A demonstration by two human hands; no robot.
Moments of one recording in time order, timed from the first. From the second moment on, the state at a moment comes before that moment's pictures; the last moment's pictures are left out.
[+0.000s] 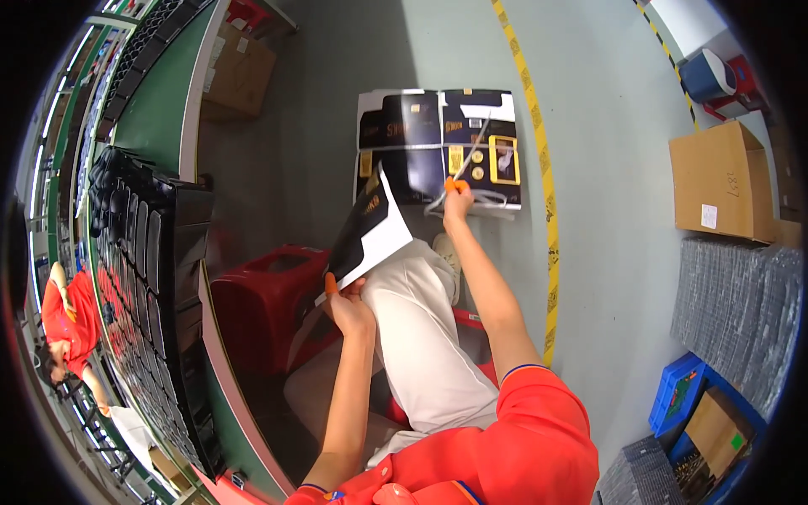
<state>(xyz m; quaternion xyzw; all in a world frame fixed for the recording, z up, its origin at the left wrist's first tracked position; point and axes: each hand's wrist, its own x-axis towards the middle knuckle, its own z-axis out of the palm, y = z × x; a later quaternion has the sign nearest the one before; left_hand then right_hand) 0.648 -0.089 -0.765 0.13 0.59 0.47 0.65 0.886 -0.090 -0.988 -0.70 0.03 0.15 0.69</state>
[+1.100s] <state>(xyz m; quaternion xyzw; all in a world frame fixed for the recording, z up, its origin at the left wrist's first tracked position) 0.646 -0.095 -0.776 0.20 0.60 0.43 0.65 0.831 -0.149 -0.780 -0.67 -0.04 0.42 0.61</state>
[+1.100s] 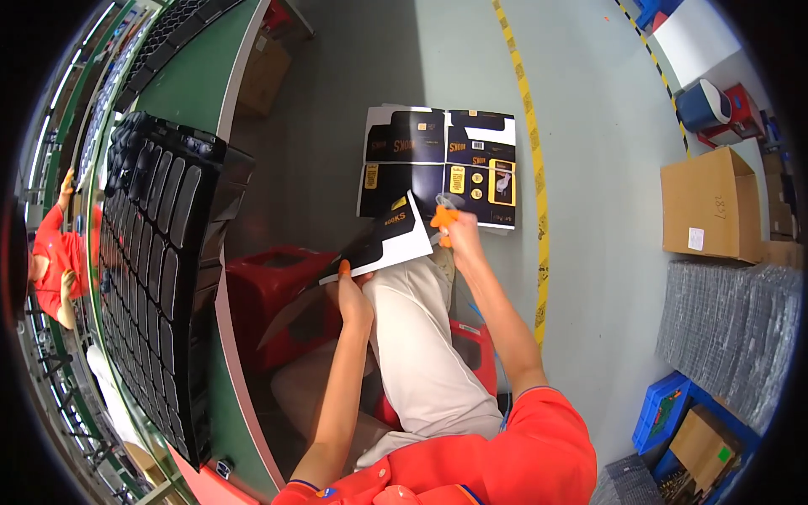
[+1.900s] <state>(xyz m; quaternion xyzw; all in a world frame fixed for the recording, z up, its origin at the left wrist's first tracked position) 0.658 -0.092 -0.770 0.19 0.61 0.45 0.62 0.925 -0.071 -1.035 -0.86 -0.13 0.25 0.42</state>
